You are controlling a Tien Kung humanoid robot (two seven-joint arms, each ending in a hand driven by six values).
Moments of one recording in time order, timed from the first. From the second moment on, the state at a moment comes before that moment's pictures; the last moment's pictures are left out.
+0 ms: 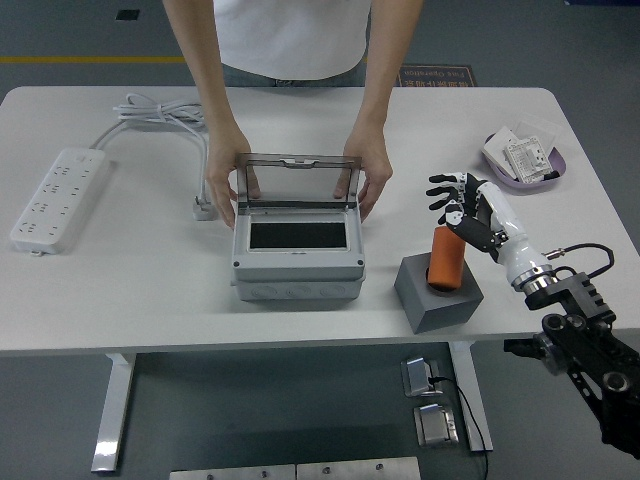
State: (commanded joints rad) left arm 0.01 0.28 -0.19 -0.18 -0.39 0.06 0.03; right arm 0.26 -0.32 1.07 1.11 -1.15 -0.10 0.43
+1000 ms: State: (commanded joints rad) left arm 0.02 0.27 -0.21 -0.18 -0.36 0.06 0.03; right arm 0.19 -0.32 1.21 1.16 -1.19 -0.12 0.42
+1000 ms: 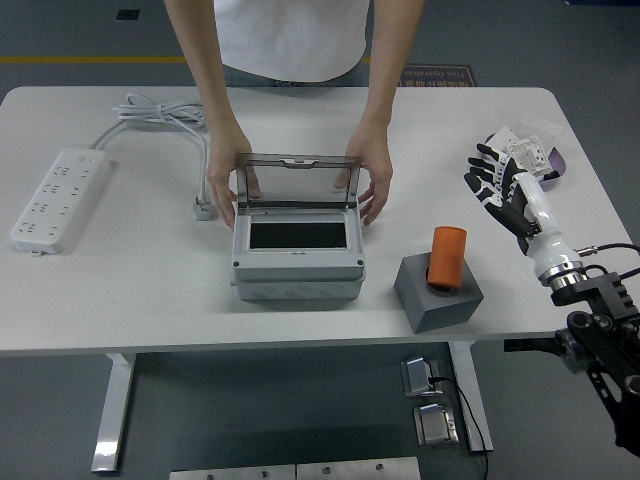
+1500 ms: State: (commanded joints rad) left arm 0.01 0.28 -0.21 -0.18 -0.36 0.06 0.03; right arm 0.14 -0.34 1.23 1.20 -1.24 -0.11 0.39
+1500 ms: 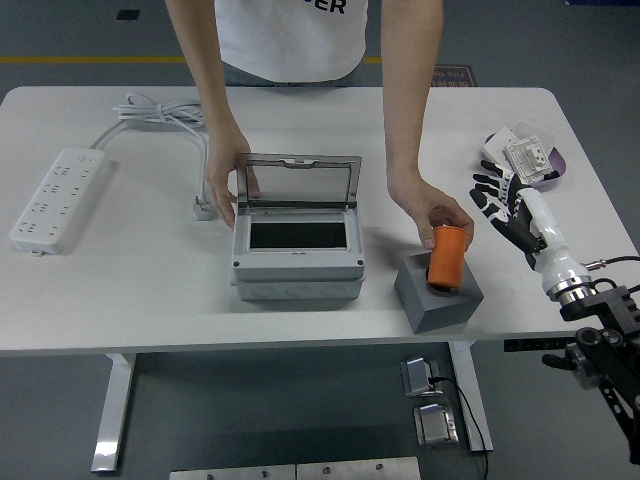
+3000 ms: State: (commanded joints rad) left arm 0.01 0.28 -0.24 -0.18 -0.33 0.06 0.03; right arm 0.09 -0.31 1.19 1.22 -1.19 -0.16 0.46
